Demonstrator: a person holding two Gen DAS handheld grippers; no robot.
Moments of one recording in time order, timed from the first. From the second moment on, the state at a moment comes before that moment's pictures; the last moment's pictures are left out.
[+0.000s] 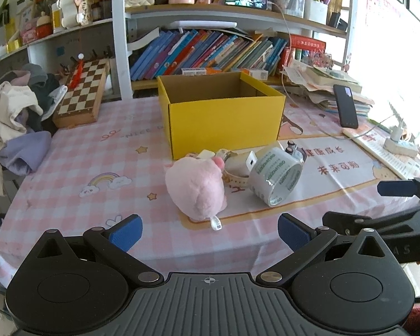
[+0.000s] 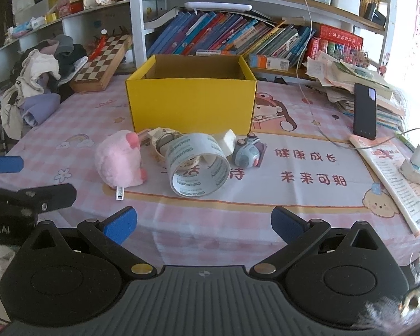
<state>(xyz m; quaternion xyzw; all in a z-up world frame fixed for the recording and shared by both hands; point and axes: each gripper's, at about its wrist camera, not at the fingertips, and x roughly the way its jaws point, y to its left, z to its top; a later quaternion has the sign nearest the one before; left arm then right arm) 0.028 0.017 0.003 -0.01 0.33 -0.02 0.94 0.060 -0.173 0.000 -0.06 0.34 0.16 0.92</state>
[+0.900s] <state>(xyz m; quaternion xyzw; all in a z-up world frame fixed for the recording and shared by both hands) 0.040 0.030 -0.003 -0.04 0.34 0.00 0.94 0.078 -0.170 -0.001 -0.06 0.34 0.18 0.92</state>
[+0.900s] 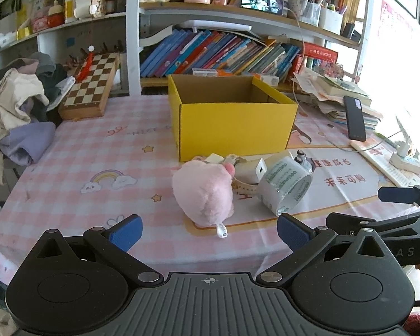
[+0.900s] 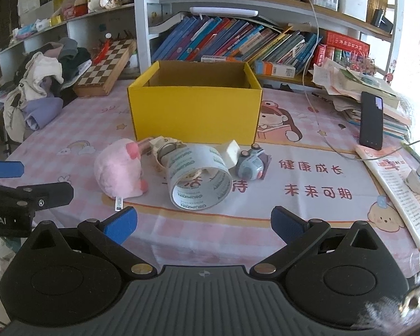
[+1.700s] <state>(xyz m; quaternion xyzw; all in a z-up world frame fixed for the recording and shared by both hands) 0.053 0.039 -0.011 -0.05 0.35 0.03 0.93 0.110 -0.161 -0.013 -0.07 0.36 0.20 0.91</state>
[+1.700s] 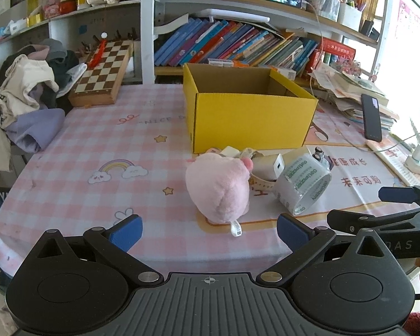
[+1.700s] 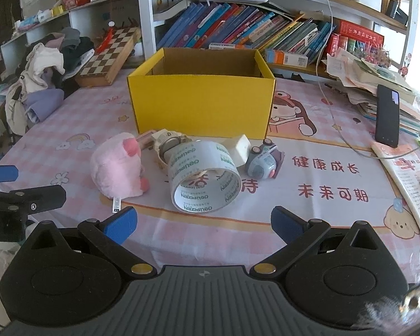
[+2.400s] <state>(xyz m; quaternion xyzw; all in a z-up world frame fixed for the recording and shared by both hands) 0.078 0.048 -0.024 -0.06 0.38 0.04 0.92 0.158 -0.142 -0.027 -0.08 0.40 0.22 0.89</state>
